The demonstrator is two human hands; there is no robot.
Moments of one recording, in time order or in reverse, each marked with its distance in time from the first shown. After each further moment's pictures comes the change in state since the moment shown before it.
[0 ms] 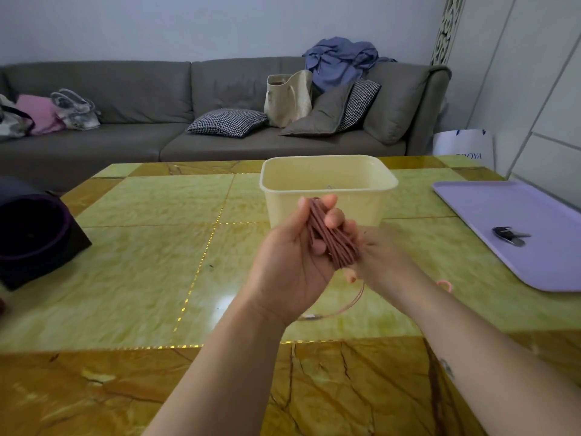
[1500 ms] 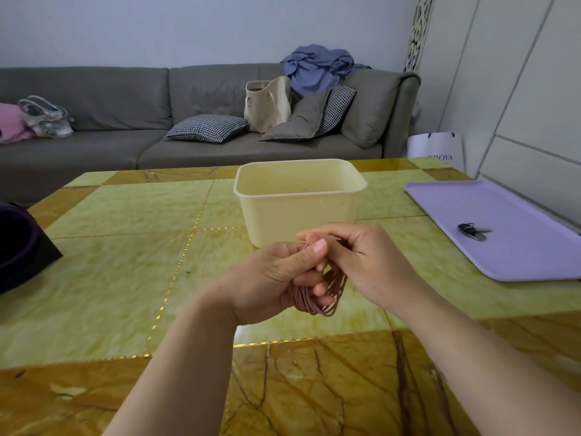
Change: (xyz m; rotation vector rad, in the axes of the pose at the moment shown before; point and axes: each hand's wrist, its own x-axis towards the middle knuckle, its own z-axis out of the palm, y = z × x) left_hand -0.003 0.001 -0.017 0.611 -0.284 -0.334; right_hand -0.026 -0.009 -0.021 -0.050 0.034 -0.276
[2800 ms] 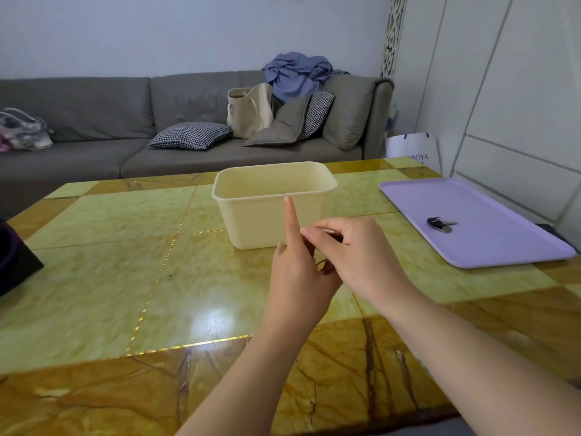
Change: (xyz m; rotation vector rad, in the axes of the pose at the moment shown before) left_hand 0.039 -0.046 0.064 0.821 0.702 0.427; right_hand -0.022 -0.007 -0.018 -0.241 0.255 0.070
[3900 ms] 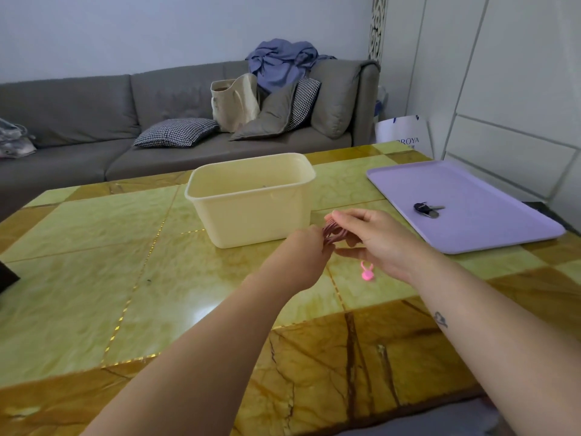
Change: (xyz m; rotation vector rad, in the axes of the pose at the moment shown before) left_hand 0.055 0.001 0.028 0.628 -0.519 -0.052; right_hand 0.025 0.069 -0.043 0.510 -0.141 0.478
